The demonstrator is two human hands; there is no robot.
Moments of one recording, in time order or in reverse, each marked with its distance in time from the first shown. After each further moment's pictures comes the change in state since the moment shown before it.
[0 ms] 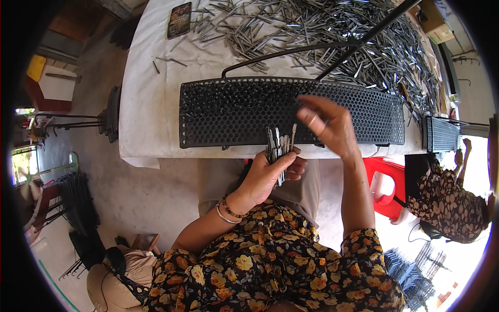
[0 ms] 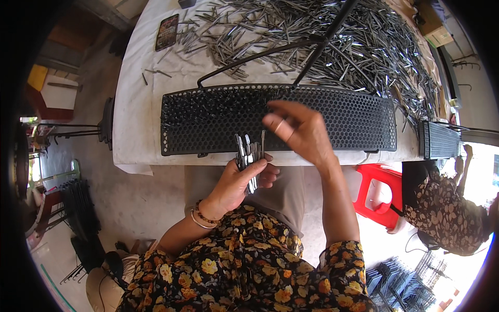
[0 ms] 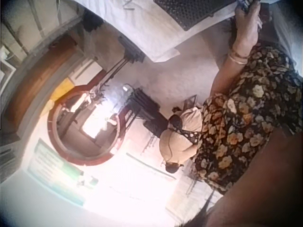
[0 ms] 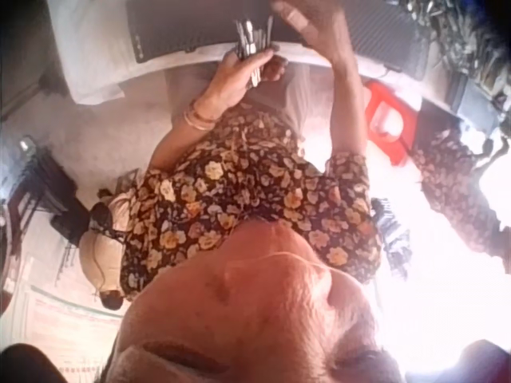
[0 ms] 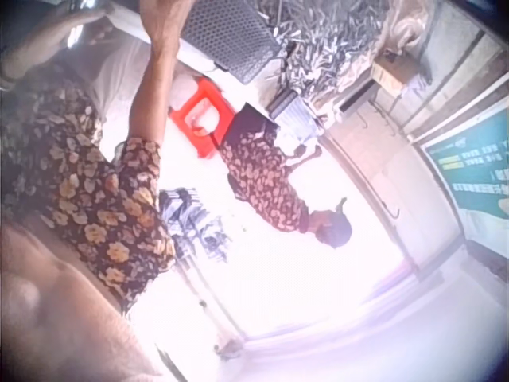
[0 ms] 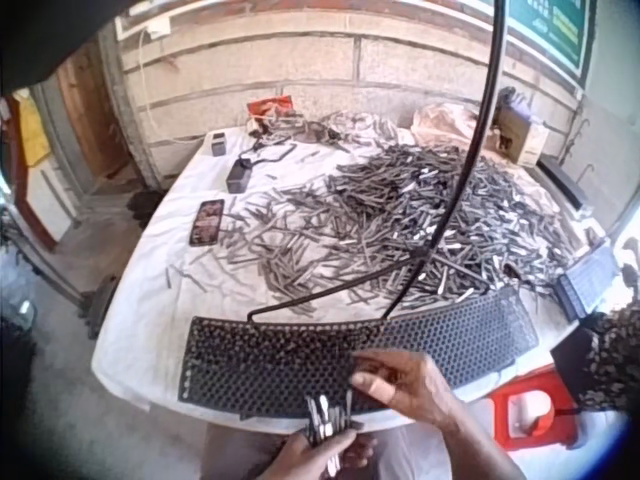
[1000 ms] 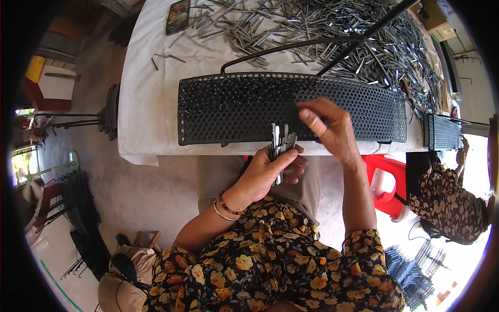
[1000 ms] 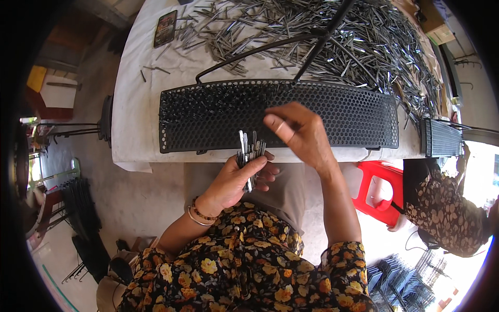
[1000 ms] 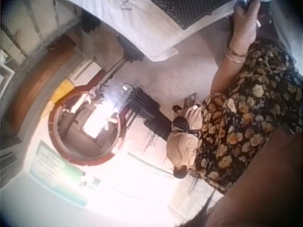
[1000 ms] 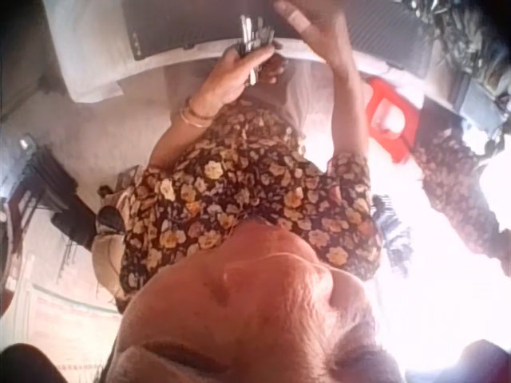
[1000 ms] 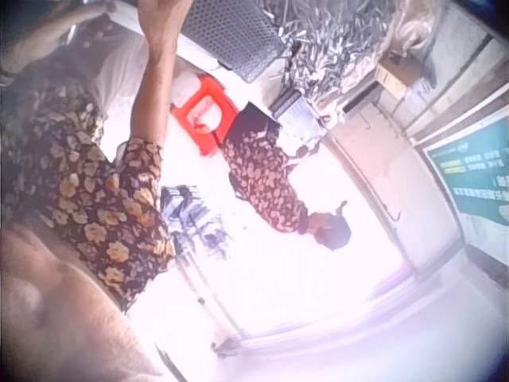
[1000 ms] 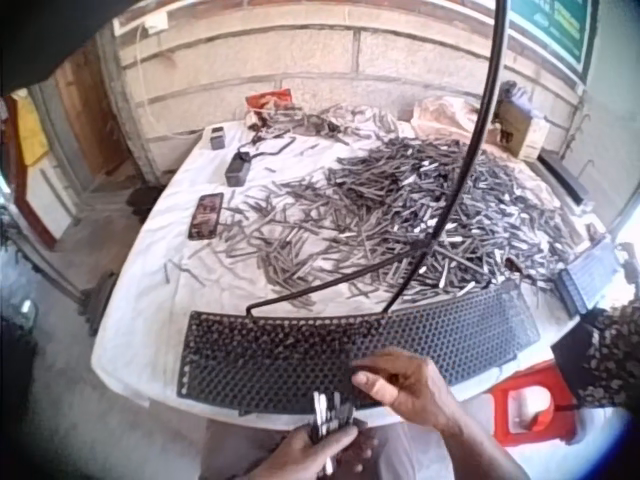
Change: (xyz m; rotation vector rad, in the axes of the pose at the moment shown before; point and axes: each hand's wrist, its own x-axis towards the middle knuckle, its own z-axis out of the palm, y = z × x) left_hand -0.004 0.010 0.001 0.033 -0.008 -0.094; right_hand -0.006 0.000 0.001 0.021 -0.041 -0.043
